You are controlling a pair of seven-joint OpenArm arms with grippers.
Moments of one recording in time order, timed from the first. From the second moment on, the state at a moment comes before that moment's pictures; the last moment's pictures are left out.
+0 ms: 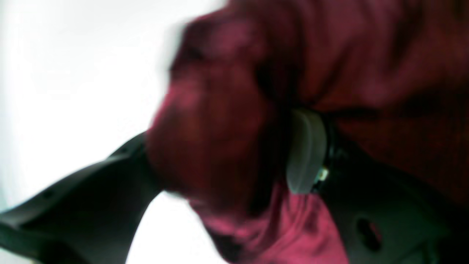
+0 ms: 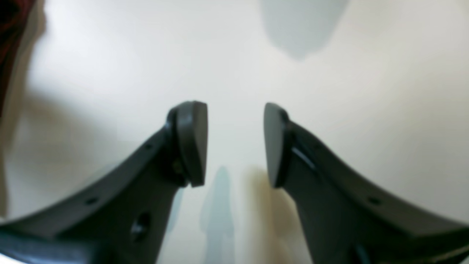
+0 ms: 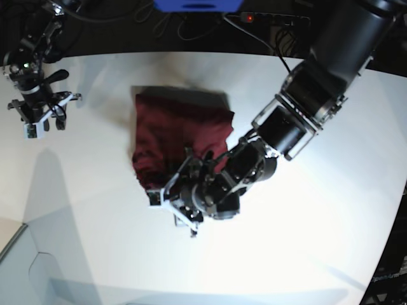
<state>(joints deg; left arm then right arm) -40.1 -0.9 45.5 54.0 10.2 -40.3 24.3 -10.7 2.5 40.2 97.1 -1.1 39.7 -32.8</state>
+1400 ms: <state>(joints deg) 34.7 -10.0 -30.7 104.2 9.3 -40.1 45.4 -32.4 -9.5 58.6 100.9 -0.6 40.0 -32.3</state>
